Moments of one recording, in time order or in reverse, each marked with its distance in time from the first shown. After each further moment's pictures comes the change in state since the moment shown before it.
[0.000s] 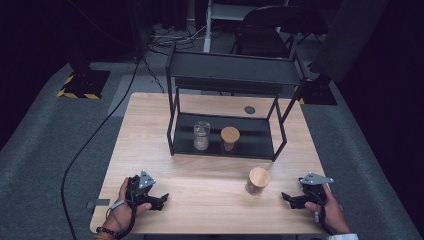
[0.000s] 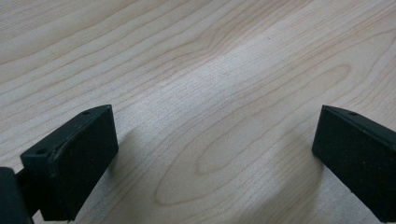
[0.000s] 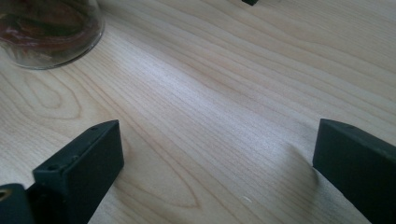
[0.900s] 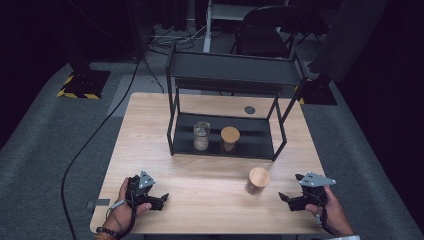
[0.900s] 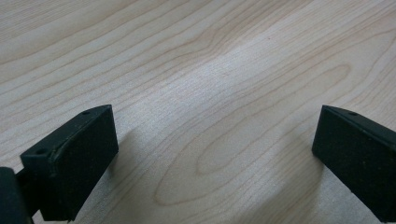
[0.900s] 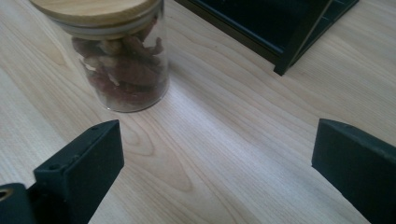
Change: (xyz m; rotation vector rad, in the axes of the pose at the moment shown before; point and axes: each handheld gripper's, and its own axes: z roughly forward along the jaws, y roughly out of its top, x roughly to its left) left arm 0.000 0.000 0.000 0.000 0.000 0.000; right arm 0.027 0.028 -0.028 -0.087 0.038 -0.110
